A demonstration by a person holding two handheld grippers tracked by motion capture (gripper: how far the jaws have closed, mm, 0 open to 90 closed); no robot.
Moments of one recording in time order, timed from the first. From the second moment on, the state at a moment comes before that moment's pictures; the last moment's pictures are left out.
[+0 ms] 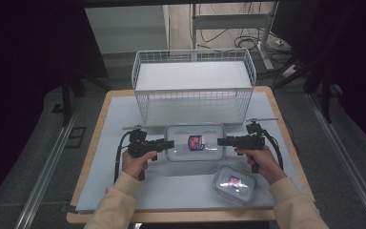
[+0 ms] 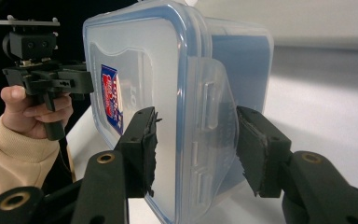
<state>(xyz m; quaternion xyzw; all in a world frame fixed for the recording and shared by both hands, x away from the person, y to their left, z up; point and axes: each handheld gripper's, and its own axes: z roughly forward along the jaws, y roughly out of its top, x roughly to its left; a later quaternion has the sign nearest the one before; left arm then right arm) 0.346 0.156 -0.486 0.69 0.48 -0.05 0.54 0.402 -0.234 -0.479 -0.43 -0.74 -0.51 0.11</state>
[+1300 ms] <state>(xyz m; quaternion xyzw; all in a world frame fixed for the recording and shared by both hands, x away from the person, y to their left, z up) 0.350 0.153 -0.419 0.70 0.45 -0.02 0.56 0.395 -0.238 -0.405 -0.39 -0.74 -0.54 0.05</state>
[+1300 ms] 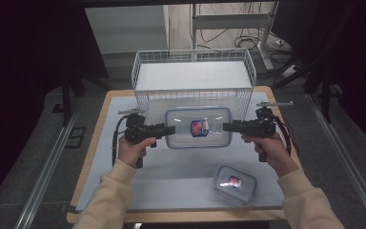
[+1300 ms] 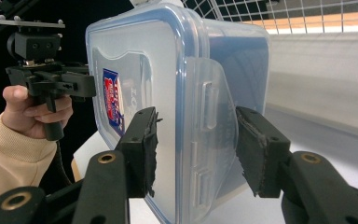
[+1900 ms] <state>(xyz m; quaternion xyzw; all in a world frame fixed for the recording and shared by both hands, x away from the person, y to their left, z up) 0.354 0.156 -0.386 0.71 0.43 0.00 0.56 0.395 -0.236 -0.378 -0.38 -0.74 -0.56 0.04</state>
